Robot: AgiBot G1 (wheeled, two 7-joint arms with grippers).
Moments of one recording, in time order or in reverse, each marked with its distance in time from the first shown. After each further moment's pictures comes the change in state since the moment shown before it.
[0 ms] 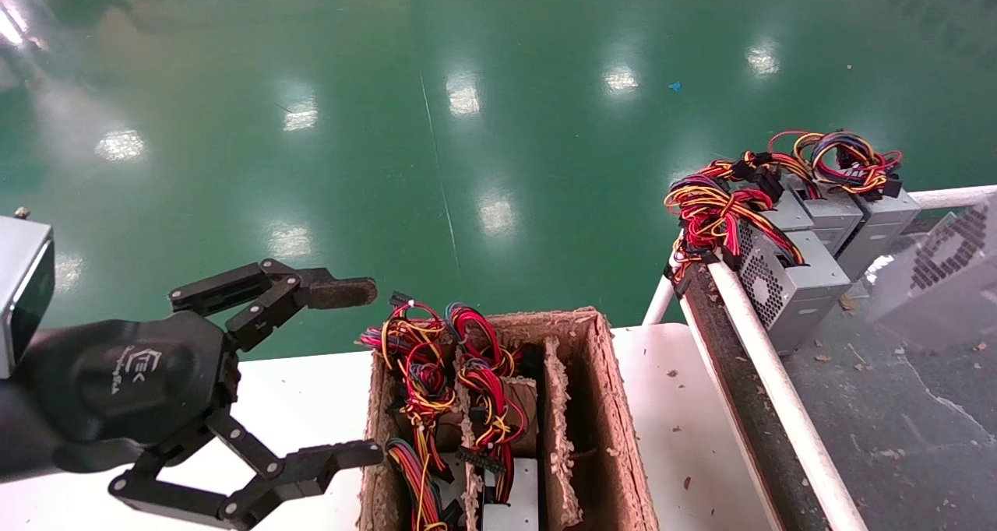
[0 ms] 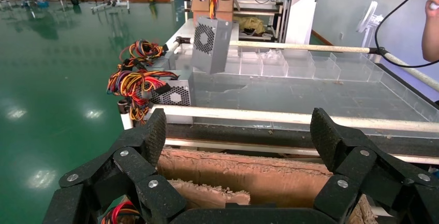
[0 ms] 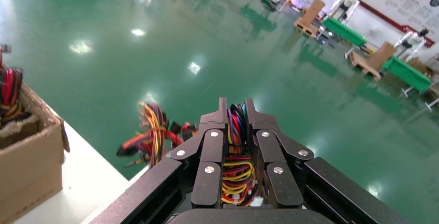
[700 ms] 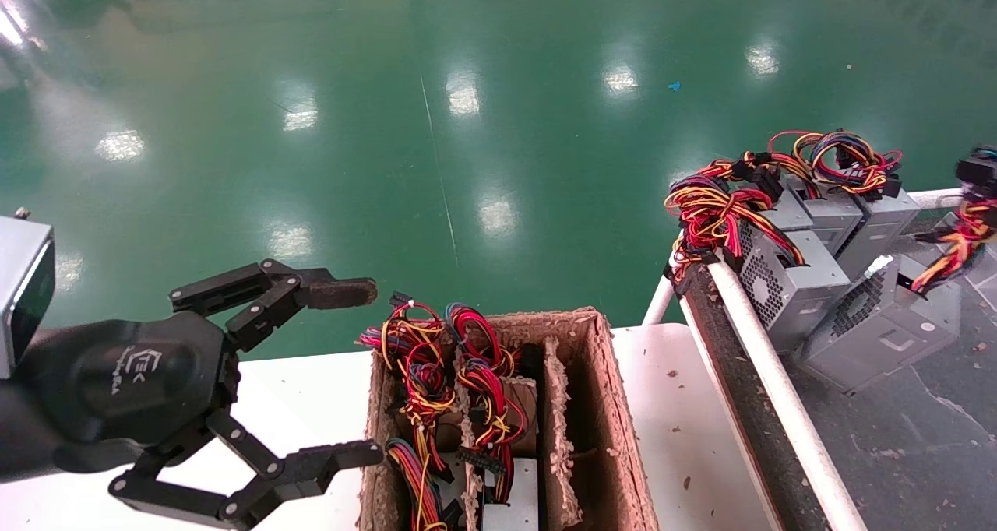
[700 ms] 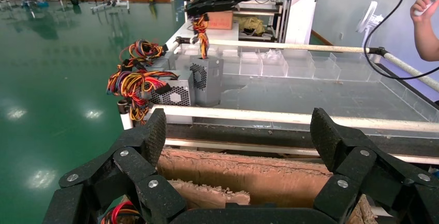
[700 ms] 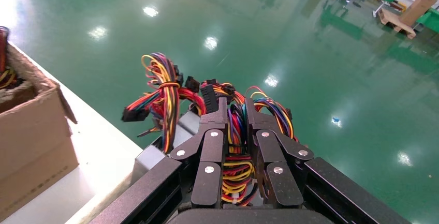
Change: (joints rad) left arm 0.000 0.000 0.000 0.000 0.000 0.000 0.000; right arm 0.105 -0.168 -0.117 -0.174 -0.170 0.028 -0.060
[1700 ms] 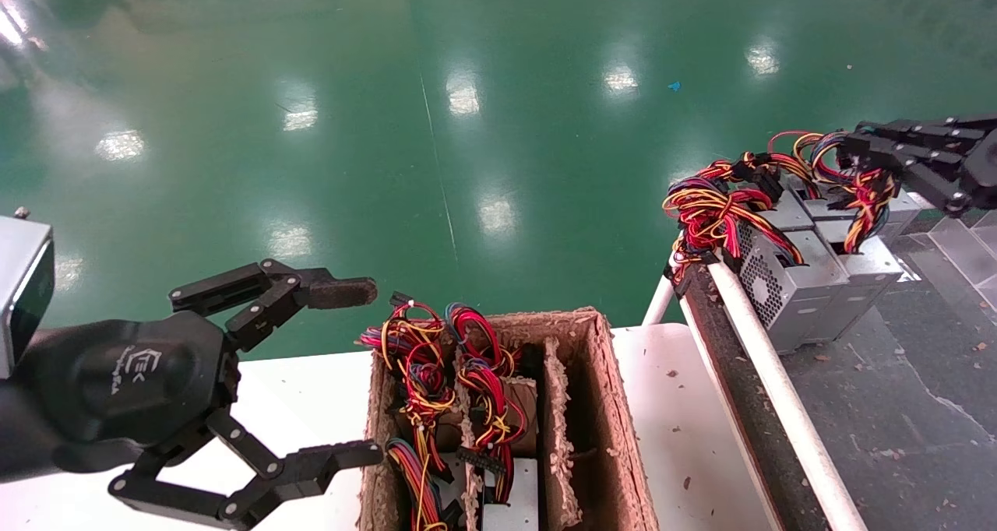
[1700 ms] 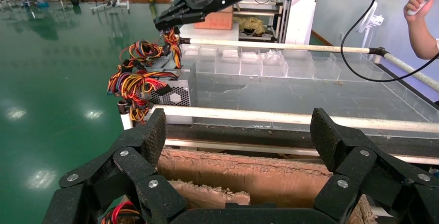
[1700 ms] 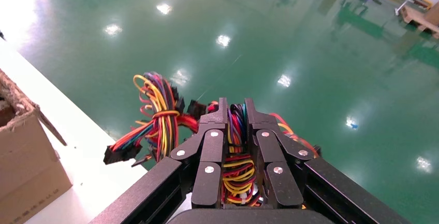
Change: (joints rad) left arm 0.000 0.000 0.000 0.000 0.000 0.000 0.000; right arm 0.278 -0.219 -0.126 -0.244 -0.193 0.011 -0.070
